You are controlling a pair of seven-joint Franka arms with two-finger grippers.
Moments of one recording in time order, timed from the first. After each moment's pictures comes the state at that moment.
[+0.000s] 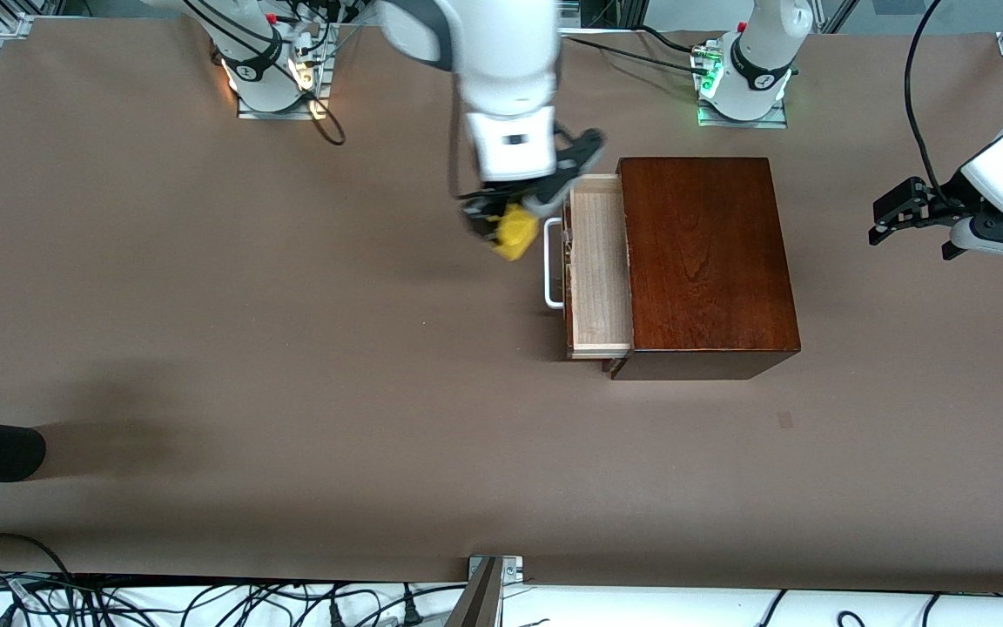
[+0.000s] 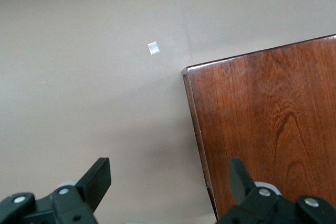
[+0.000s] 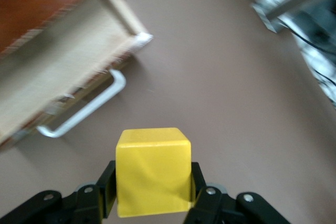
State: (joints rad) left arm -0.04 -0.01 0.03 -1.70 0.01 1.69 0.18; right arm 0.66 0.56 0.20 -0.98 -0.28 1.65 -0.03
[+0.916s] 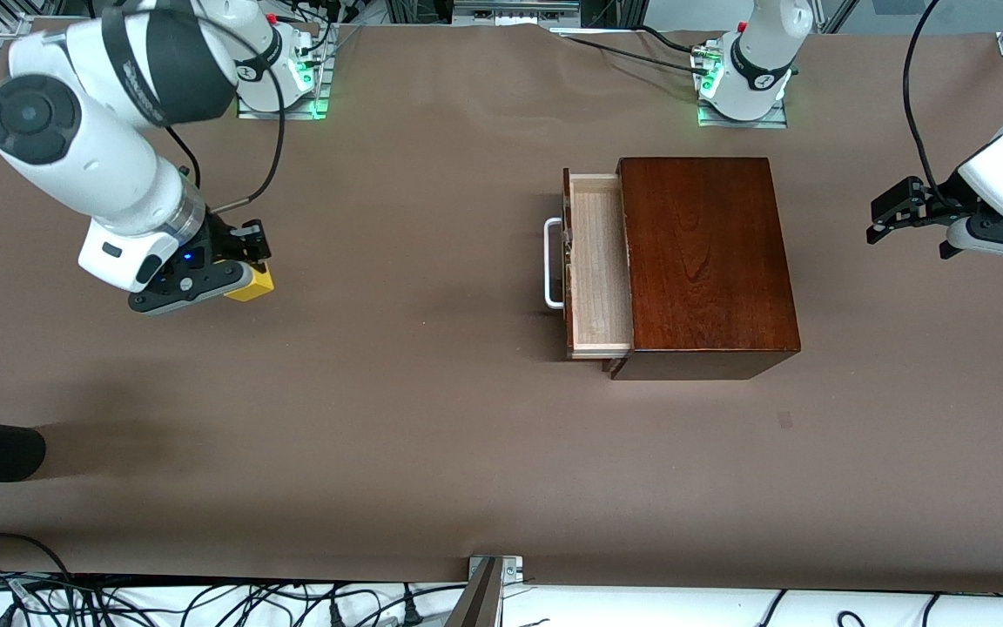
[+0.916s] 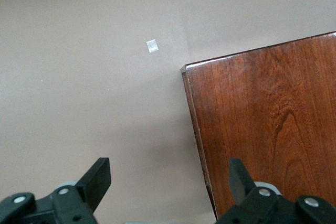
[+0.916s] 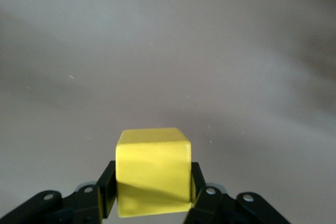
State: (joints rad) left arm -0.04 -0.01 0.03 -1.70 0.01 1.68 0.18; right arm 0.09 0.16 0.18 -1.76 -0.05 1.85 -0.04
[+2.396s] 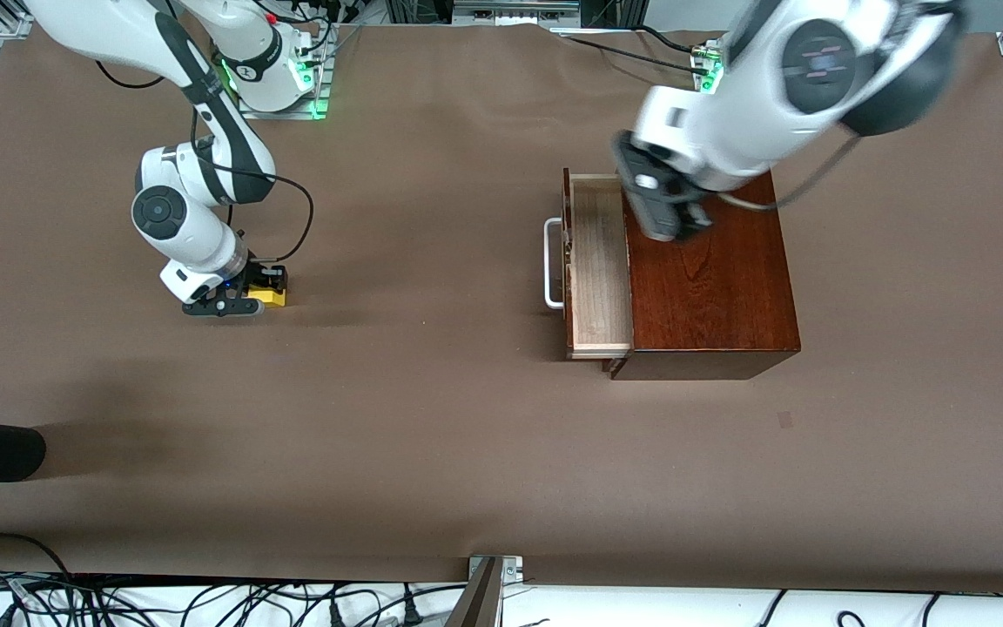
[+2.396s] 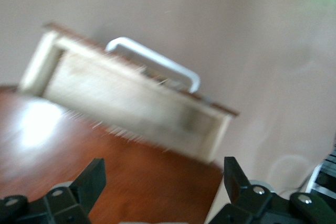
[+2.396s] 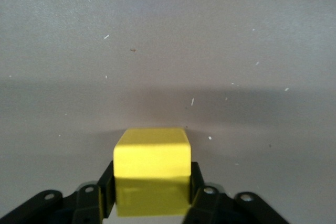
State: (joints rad) left arm -0.28 0.17 -0.26 -1.64 -0.22 1.64 0.61; right arm 0.02 0.32 0.12 -2.32 -0.14 2.58 0.20
